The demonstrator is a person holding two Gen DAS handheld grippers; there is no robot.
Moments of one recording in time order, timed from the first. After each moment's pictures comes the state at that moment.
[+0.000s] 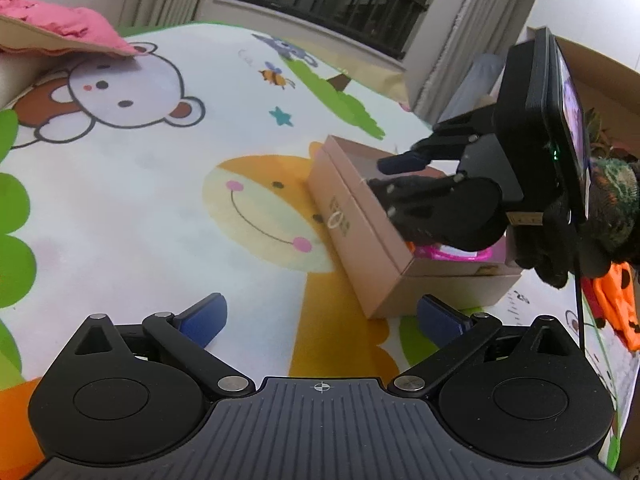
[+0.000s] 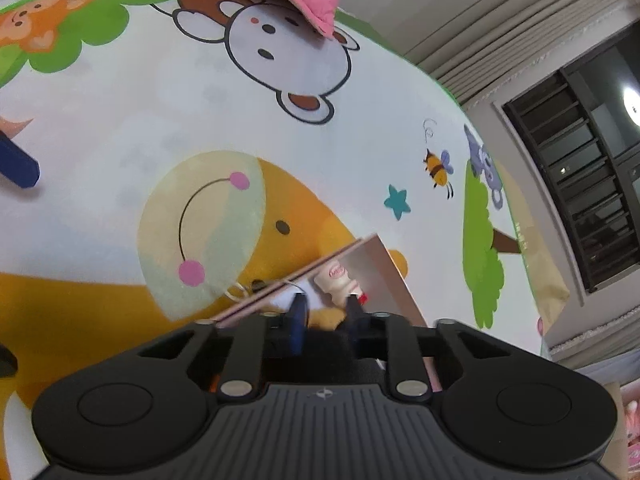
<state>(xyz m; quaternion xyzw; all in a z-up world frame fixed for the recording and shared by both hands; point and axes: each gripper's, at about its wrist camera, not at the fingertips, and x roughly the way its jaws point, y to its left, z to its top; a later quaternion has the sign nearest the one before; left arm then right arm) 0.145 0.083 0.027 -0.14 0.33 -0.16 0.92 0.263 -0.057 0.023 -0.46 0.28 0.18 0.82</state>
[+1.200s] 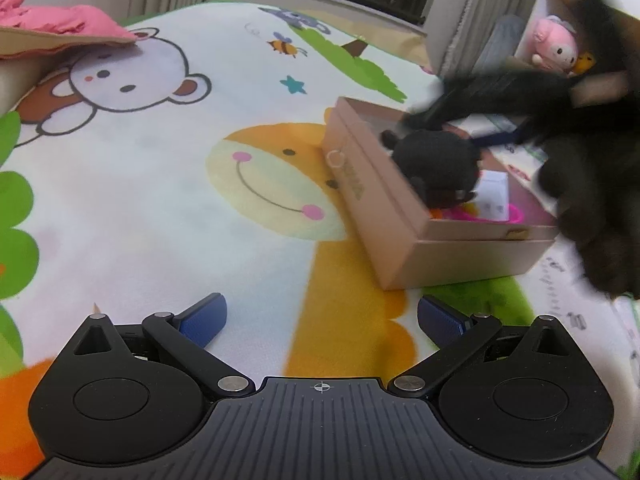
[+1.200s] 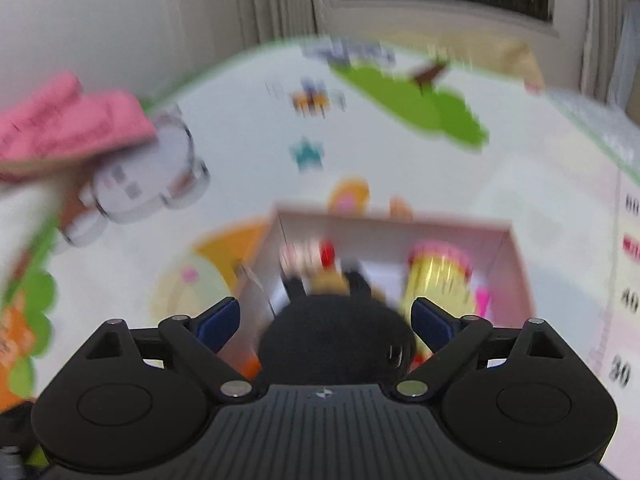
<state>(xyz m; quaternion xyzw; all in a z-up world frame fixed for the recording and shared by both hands) 0.147 0.056 0.025 -0.09 0.37 -0.13 0.91 0.295 -0.164 0.047 0.00 0.40 0.09 0.91</state>
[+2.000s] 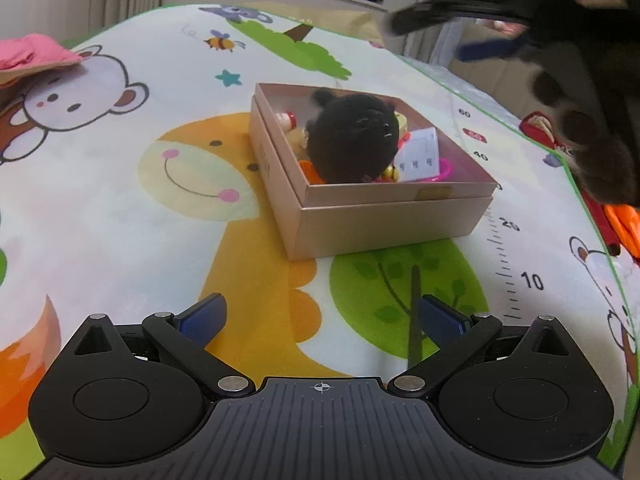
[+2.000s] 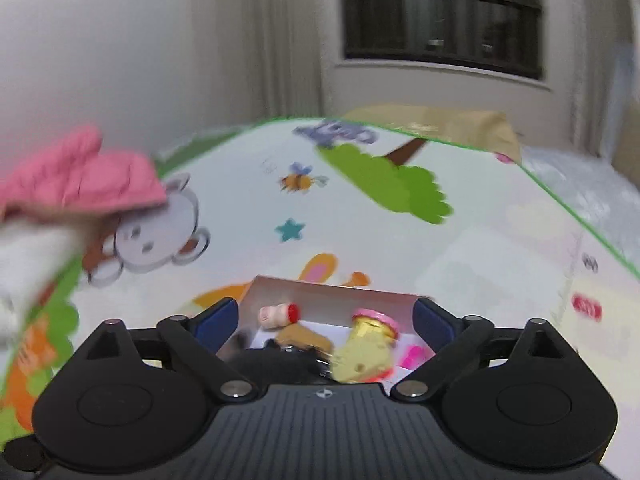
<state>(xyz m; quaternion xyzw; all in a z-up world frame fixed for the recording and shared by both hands) 0.126 0.001 0.033 -0.04 0.39 -0.16 0.91 0.235 -0.233 0.126 0.03 0.29 0.10 0.95</state>
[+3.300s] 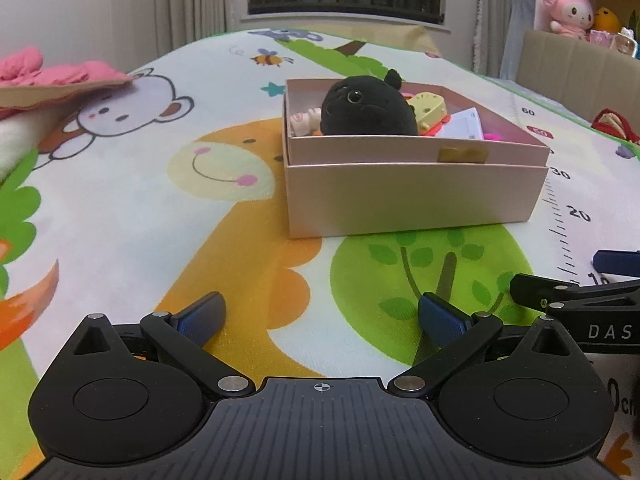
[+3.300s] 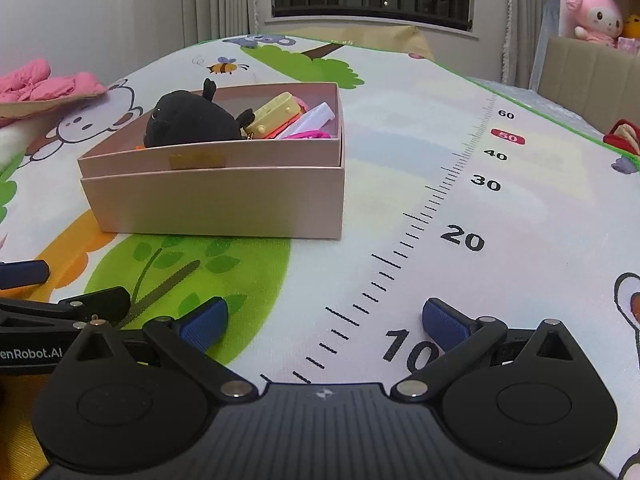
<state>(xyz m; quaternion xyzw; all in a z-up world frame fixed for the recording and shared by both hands) 0.107 -0.061 -0.012 0.01 0.33 -0.02 0.94 0.115 -0.253 -0.027 0.00 0.33 0.00 0.94</state>
